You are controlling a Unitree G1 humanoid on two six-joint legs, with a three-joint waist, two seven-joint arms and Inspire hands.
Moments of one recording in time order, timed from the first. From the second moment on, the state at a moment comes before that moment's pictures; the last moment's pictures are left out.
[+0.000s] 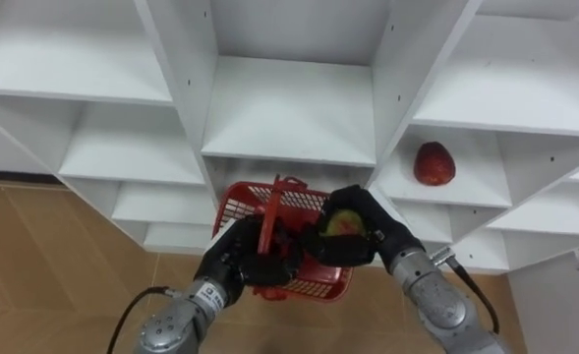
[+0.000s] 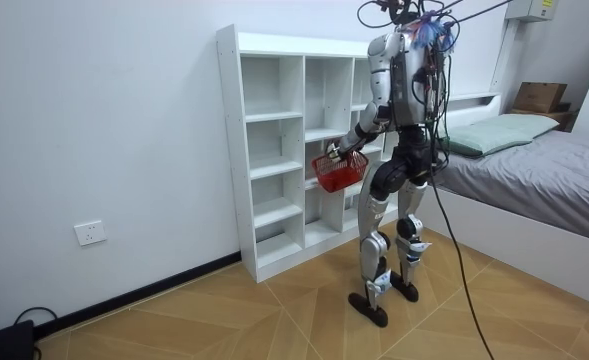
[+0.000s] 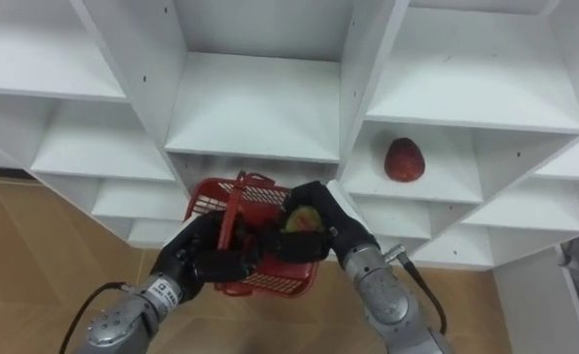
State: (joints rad) left arm 0.01 0.16 -0.30 0.49 -0.32 -0.15 -0.25; right arm -0.05 -0.24 0.33 0.41 -0.19 -0.19 0.03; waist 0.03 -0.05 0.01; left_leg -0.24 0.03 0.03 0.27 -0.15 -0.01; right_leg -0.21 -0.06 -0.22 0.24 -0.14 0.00
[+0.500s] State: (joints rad) left arm 0.01 0.18 -0.34 0.48 -0.36 -0.15 -0.25; right arm -0.06 -0.25 0.33 0.42 -0.11 -0.21 0.00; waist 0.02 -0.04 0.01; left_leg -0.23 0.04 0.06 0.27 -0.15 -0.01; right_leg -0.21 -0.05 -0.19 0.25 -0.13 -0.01
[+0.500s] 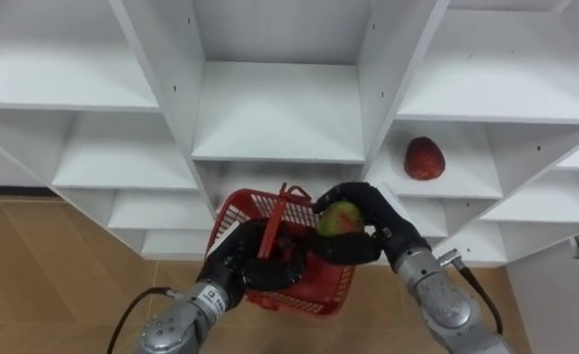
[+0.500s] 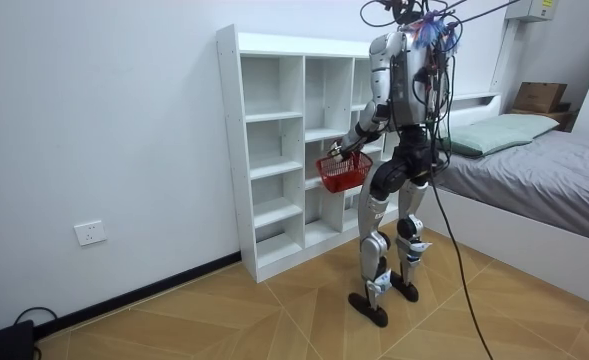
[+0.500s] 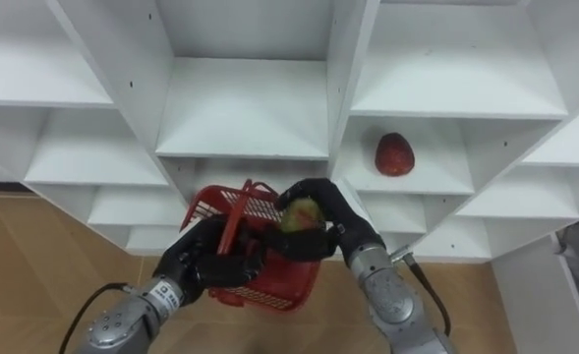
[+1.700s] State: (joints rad) left arm 0.01 0.20 -0.36 0.47 -0.35 -0.14 -0.24; right arm -0.05 -0.26 0.33 0.44 -0.08 -0.22 0.00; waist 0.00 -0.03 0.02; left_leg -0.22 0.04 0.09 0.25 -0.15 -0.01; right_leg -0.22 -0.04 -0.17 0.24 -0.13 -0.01
